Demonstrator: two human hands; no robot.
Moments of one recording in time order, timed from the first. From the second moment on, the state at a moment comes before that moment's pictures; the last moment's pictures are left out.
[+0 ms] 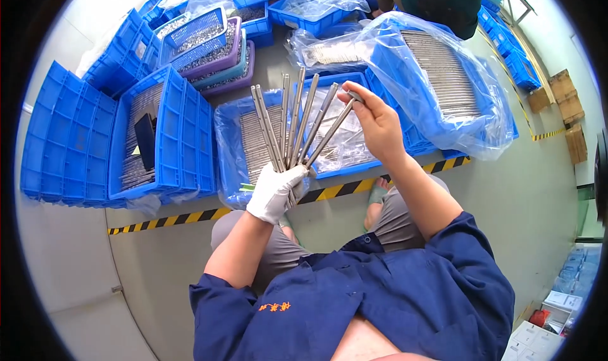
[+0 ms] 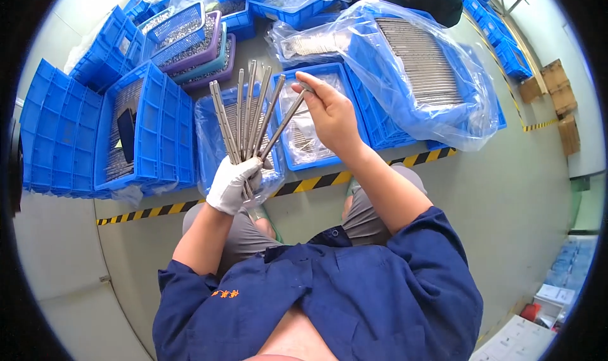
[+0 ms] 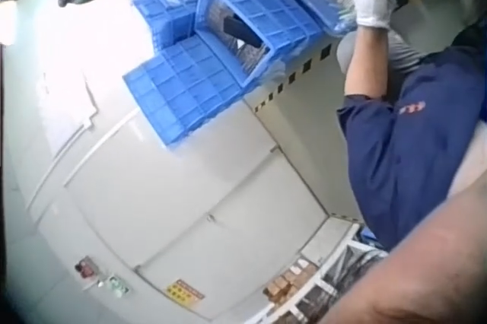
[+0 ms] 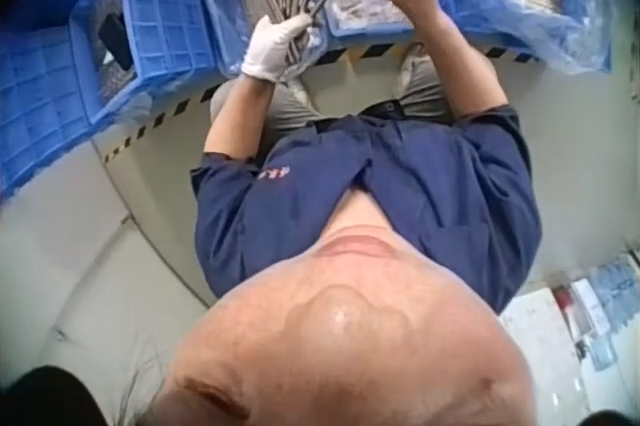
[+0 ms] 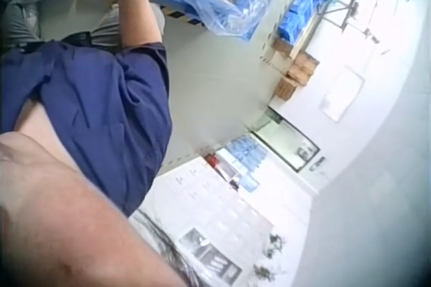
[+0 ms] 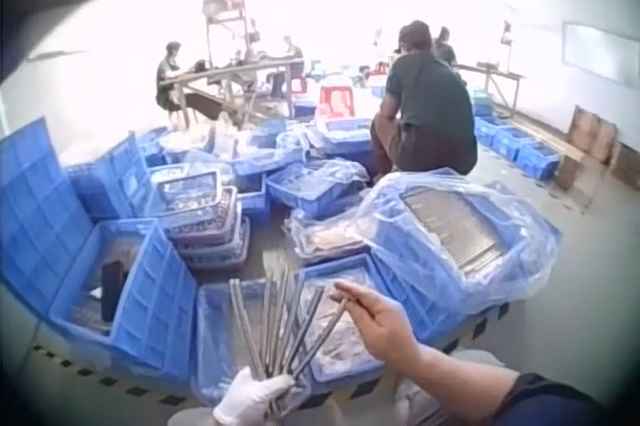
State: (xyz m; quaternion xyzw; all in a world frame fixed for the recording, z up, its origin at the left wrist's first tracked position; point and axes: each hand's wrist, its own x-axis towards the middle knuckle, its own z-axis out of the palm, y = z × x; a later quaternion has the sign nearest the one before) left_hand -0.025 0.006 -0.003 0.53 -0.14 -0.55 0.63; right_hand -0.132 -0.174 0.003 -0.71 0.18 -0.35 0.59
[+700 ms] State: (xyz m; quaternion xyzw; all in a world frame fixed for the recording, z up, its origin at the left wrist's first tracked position) left_hand -0.015 0.012 -0.002 0.67 -0.25 -0.49 0.49; right_hand -0.165 -0.231 0.024 -0.70 0.14 -0.17 0.68
